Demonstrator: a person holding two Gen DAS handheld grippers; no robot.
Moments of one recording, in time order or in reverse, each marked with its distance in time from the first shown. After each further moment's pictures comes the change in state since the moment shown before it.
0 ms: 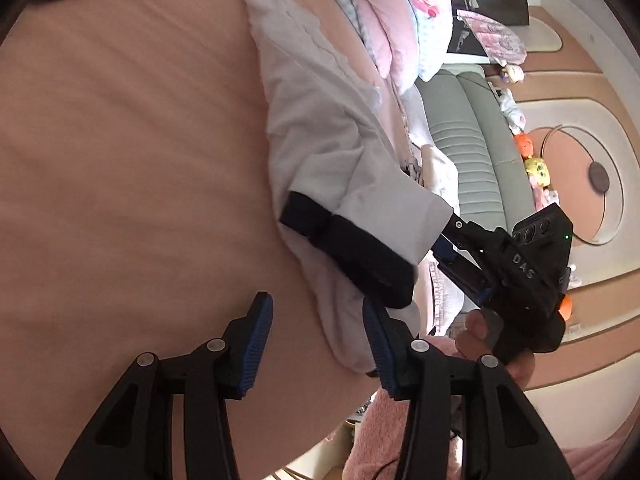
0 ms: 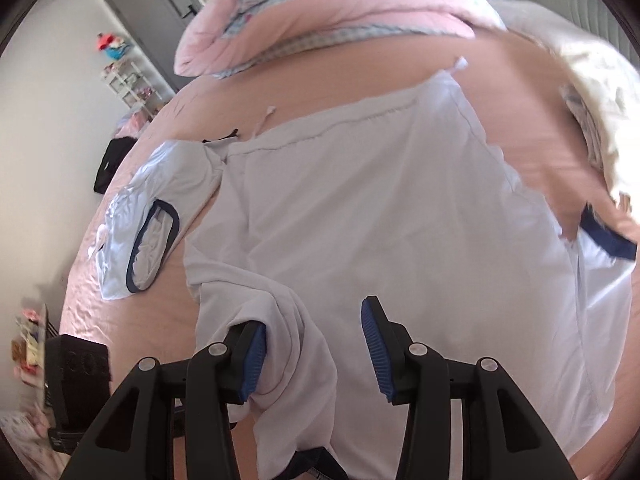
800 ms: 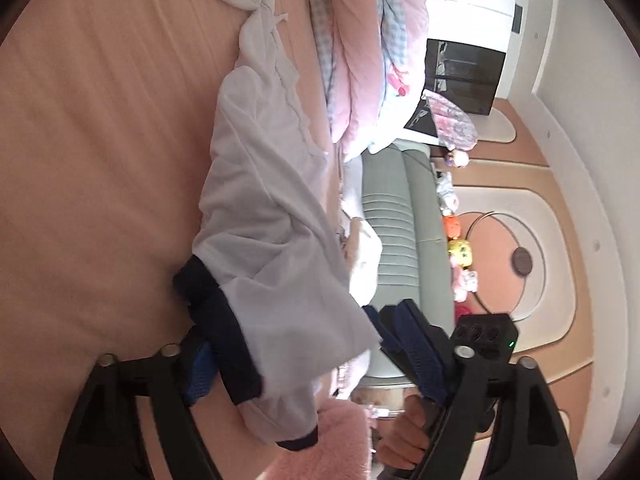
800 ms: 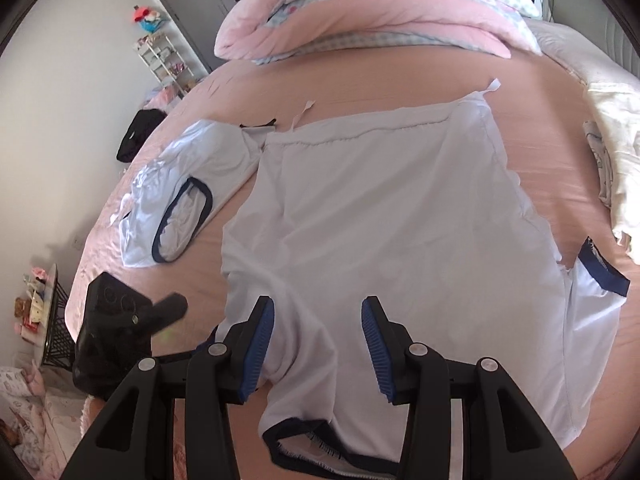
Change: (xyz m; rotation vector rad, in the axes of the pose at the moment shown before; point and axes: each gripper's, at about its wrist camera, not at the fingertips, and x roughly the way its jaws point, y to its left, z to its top) left arm -0.022 0.039 0.008 -0.190 -0.184 -0.264; right arm -0.023 0.026 0.002 -0.173 0.039 0.011
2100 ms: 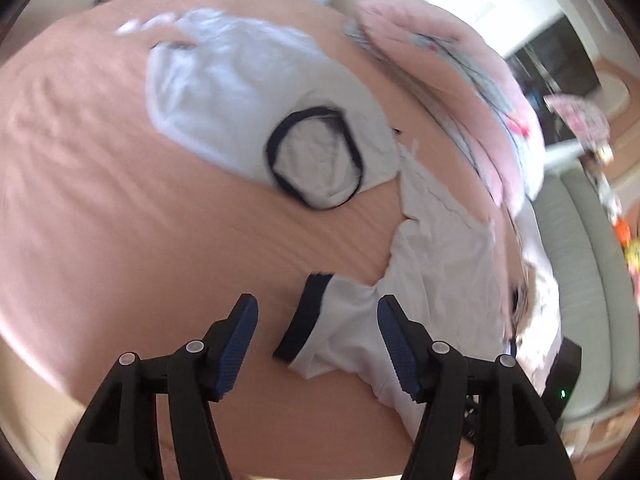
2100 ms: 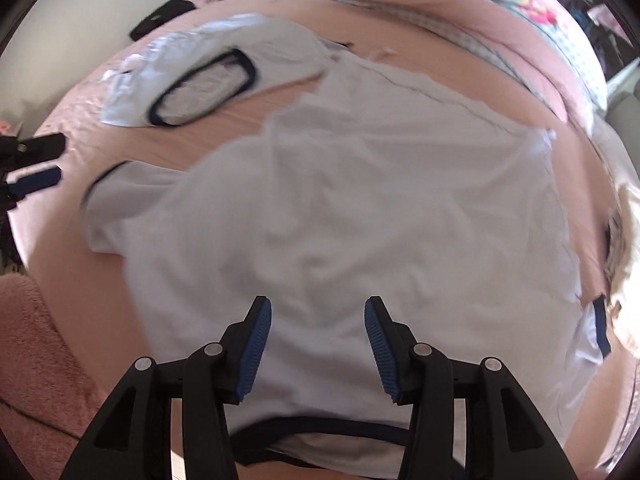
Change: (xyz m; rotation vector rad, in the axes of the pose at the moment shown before) left arm -0.141 -0.046 -0.017 0.113 -0.252 0.731; right arm 0.075 0.121 -0.058 -0.396 0.128 -0.174
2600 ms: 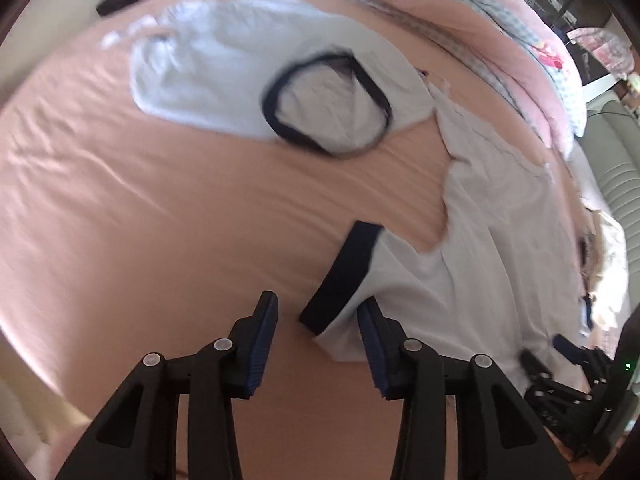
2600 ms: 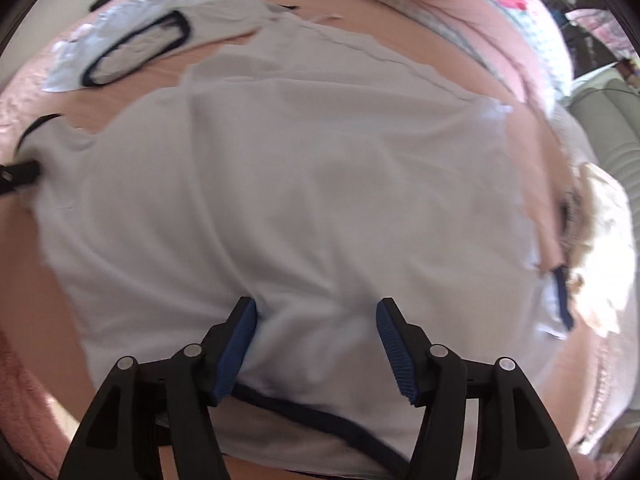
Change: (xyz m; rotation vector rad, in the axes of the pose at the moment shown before) left arm 0.018 -0.031 0.007 0.165 -0.058 0.276; right arm 0.017 -0.047 -0.020 0.034 0.108 -0.265
